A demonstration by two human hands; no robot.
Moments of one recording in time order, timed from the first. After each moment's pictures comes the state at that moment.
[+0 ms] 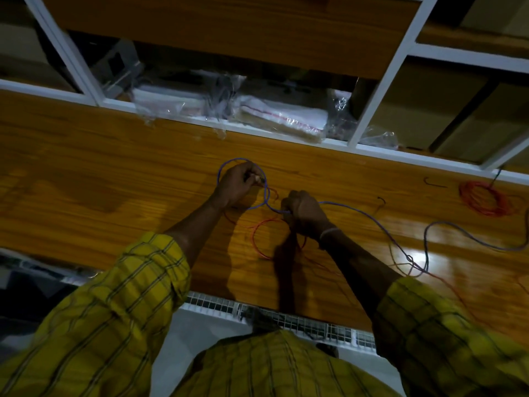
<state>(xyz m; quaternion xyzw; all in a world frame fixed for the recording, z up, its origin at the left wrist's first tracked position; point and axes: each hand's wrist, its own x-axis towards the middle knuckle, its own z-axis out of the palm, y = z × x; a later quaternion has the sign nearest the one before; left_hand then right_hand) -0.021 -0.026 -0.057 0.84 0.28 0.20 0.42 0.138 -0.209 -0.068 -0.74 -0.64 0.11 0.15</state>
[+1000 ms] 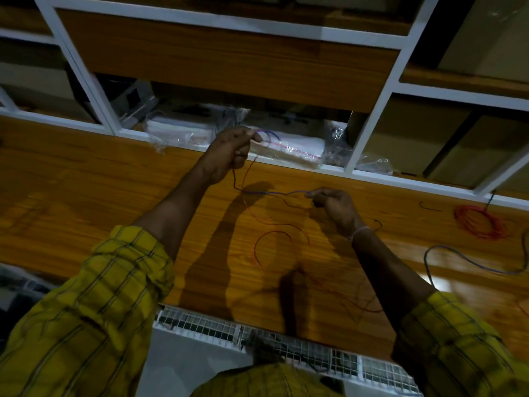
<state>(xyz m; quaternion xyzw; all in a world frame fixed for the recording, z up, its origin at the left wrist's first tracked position) -0.025 -0.002 0.095 0.67 0.19 0.26 0.67 0.178 -0.233 0.022 -0.70 -0.31 0.33 0.54</state>
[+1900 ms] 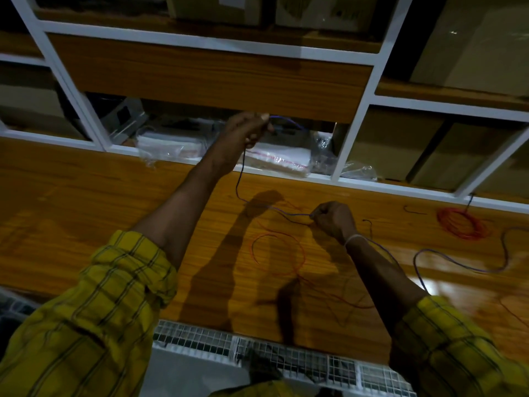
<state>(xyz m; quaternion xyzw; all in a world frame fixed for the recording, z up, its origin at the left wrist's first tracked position) 0.017 -0.037 0.155 0.70 0.11 0.34 0.62 0.204 -0.247 0.011 -0.86 -0.37 0.18 0.30</state>
